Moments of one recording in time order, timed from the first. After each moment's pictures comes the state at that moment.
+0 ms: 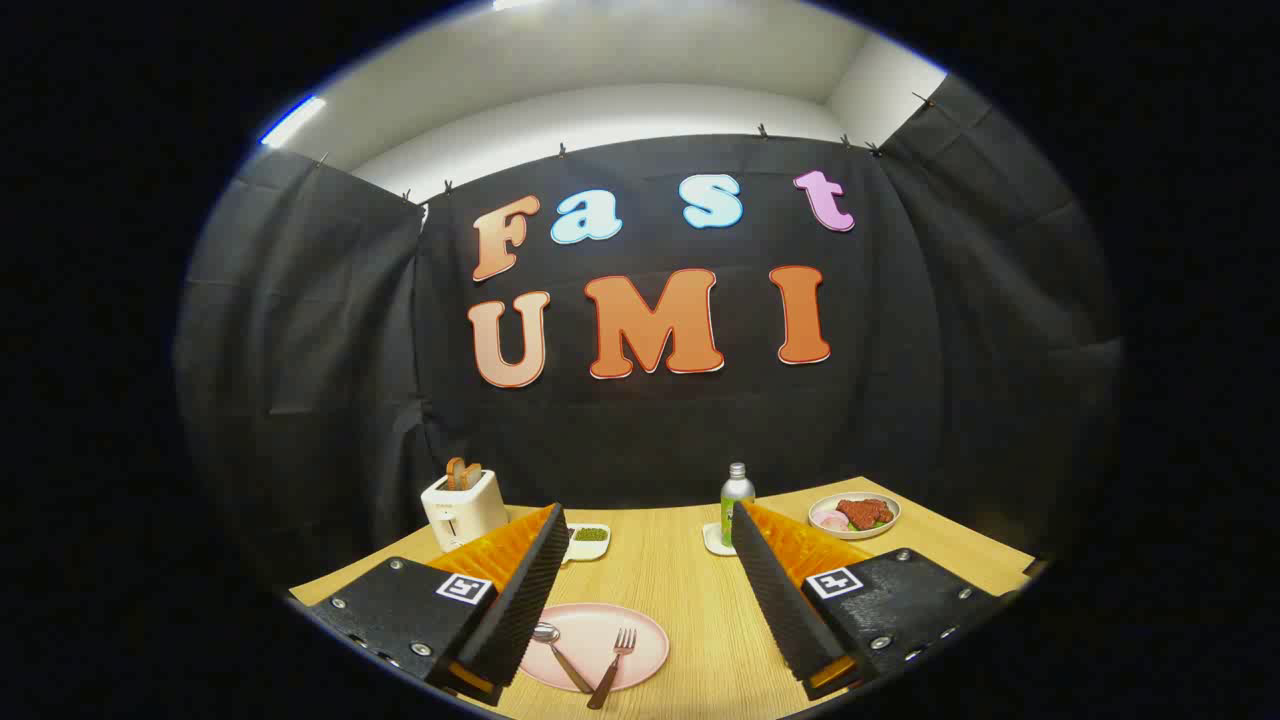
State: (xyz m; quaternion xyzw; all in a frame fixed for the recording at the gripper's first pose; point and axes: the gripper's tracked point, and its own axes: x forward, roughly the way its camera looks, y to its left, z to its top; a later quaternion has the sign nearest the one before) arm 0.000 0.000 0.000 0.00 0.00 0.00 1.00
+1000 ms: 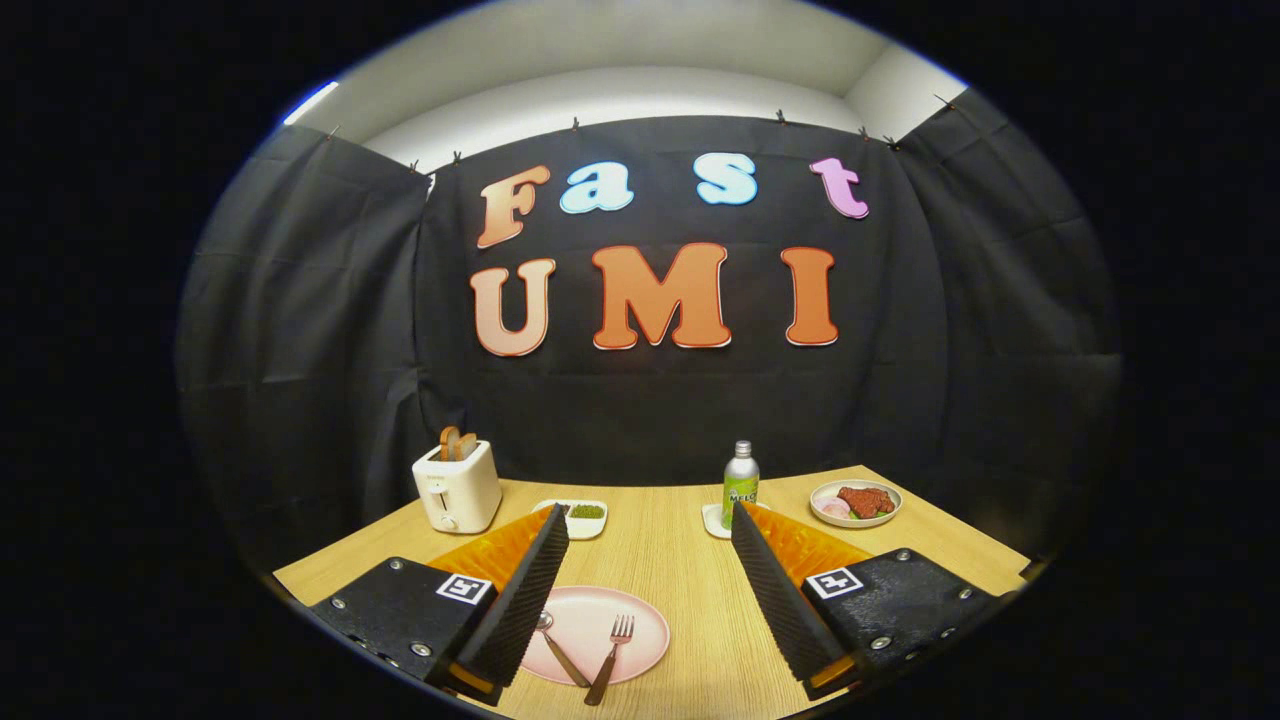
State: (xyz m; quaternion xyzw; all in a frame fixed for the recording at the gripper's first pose) arm 0.015 0.016 -0.035 -0.04 0.05 0.00 1.00
